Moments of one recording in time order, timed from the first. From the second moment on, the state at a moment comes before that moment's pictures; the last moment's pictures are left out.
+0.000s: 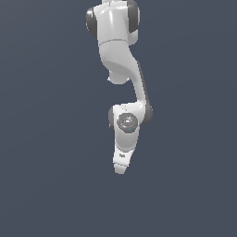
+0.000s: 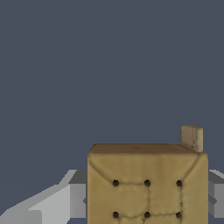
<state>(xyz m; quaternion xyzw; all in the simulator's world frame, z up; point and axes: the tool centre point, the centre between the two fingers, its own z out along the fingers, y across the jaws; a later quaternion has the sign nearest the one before) 0.072 0.029 0.014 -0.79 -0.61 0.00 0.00</state>
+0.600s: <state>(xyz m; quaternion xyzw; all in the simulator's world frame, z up) 0.047 0.008 0.060 -0.79 -0.61 0.00 0.00</state>
